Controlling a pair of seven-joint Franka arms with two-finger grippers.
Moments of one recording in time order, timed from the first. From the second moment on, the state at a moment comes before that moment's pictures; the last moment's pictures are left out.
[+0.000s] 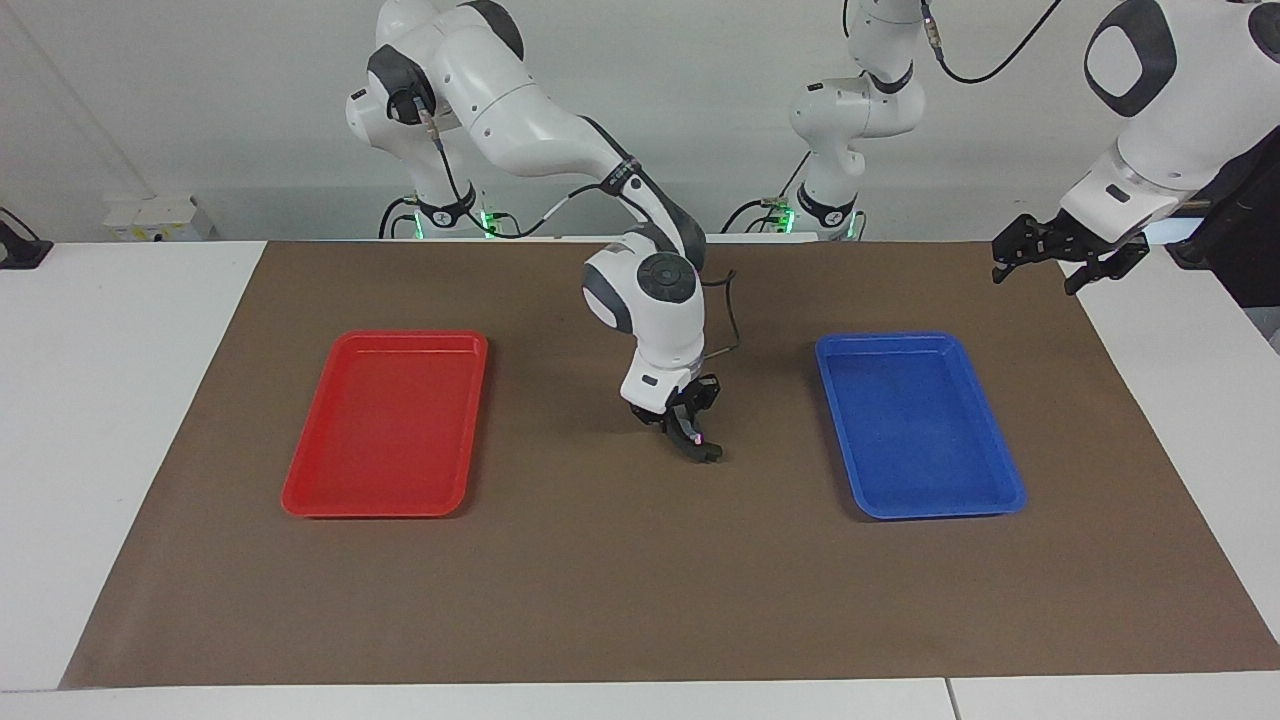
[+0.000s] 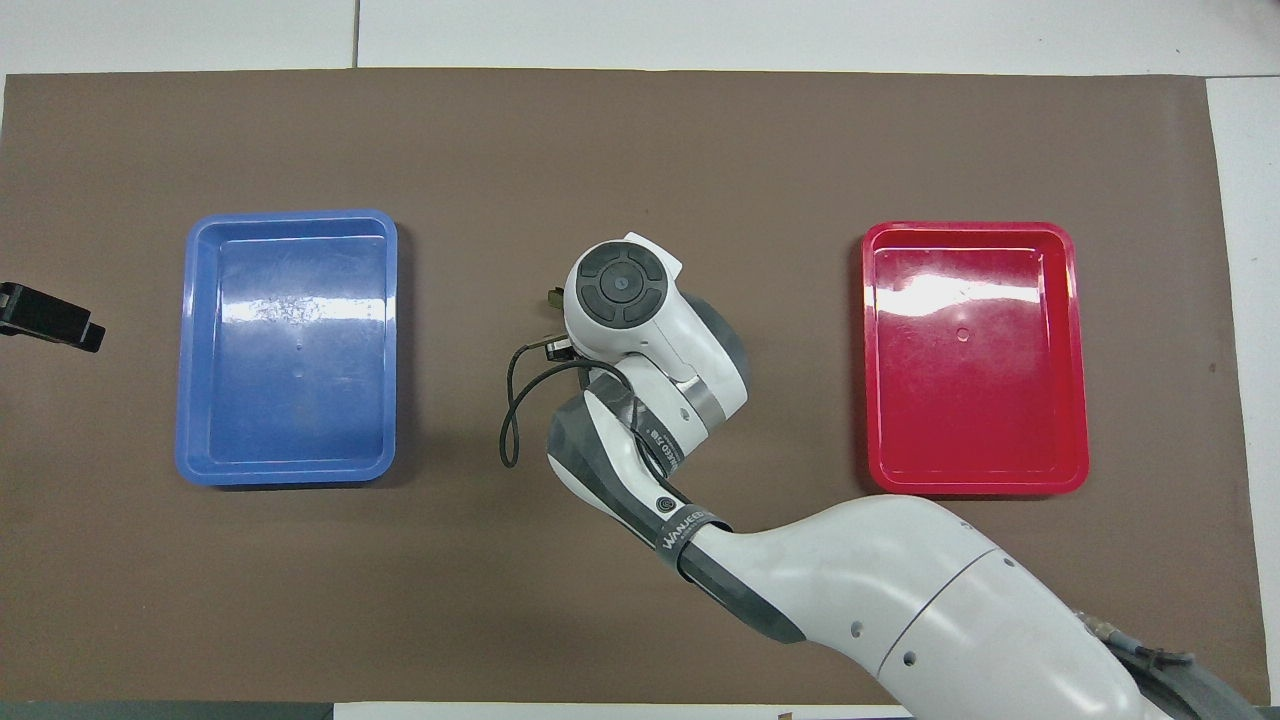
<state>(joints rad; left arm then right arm) 0.00 0.04 0.04 -1.58 0.00 1.49 0.29 0.47 0.64 0.22 -1.53 -0.08 2.23 0.48</state>
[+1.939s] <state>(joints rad) 0.01 0.04 0.03 -1.58 -0.02 1.53 0.01 -0.09 0.03 0.18 -1.54 -0.10 1.58 0.29</state>
